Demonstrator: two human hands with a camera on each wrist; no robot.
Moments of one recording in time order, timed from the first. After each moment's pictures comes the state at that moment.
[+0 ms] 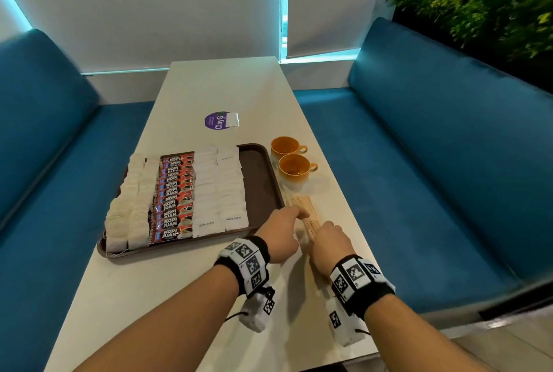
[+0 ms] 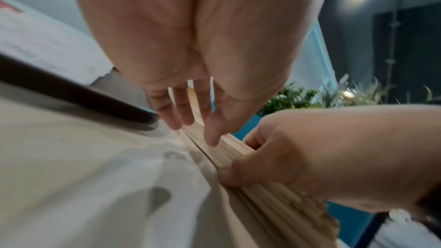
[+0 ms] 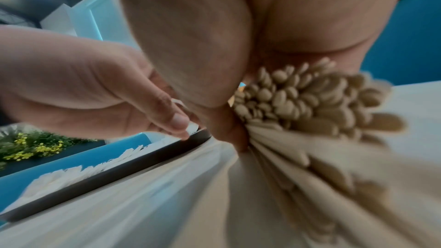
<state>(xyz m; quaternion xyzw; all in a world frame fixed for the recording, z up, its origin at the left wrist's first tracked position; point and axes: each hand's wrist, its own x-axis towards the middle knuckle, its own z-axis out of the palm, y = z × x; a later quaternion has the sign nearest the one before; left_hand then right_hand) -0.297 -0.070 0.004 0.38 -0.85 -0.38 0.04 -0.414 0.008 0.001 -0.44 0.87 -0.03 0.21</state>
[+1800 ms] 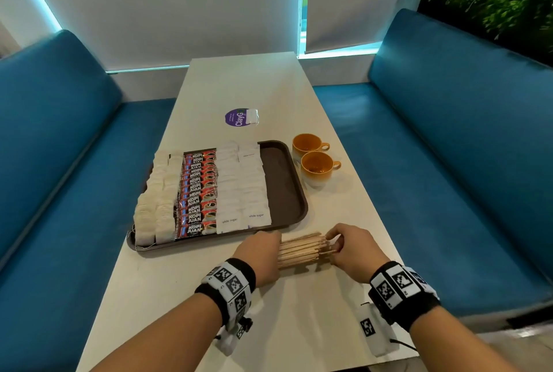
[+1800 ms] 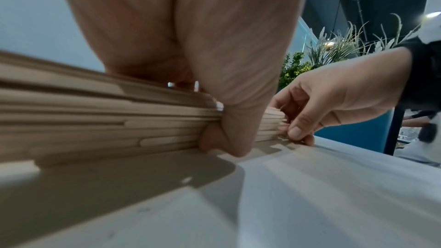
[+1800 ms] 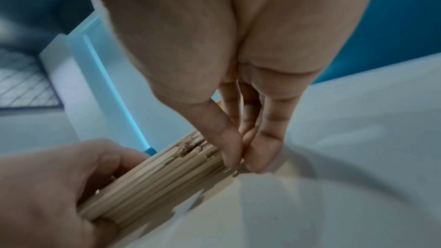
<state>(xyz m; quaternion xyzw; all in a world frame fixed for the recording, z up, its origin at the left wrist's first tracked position) -0.221 -0.066 -0.013 0.44 -0.88 -0.15 -0.09 -0.429 0.018 -0.019 -0.50 0.79 -0.18 0.30</state>
